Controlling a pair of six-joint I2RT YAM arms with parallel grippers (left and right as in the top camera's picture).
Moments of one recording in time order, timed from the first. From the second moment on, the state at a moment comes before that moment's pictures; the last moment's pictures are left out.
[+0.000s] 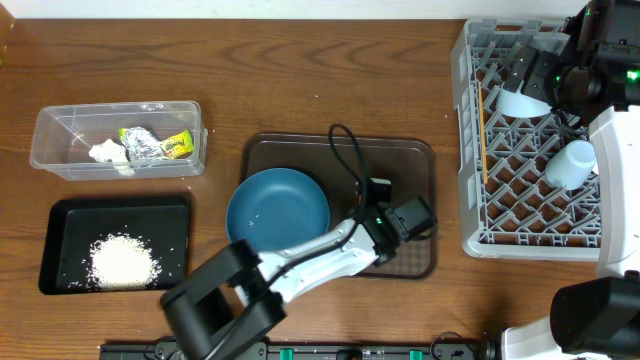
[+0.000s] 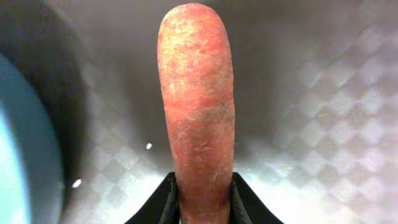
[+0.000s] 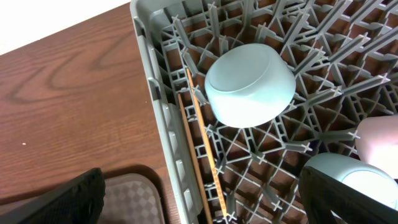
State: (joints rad) left arm -1.02 1.83 1.15 -0.65 -0.32 -0.88; right arm -0.12 1.69 1.72 -0.97 -0.02 0.26
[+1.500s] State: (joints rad) left arm 0.49 1.42 1.05 -0.96 -0.32 -0.98; right arm -0.12 1.69 1.72 -0.97 -0.02 0.26
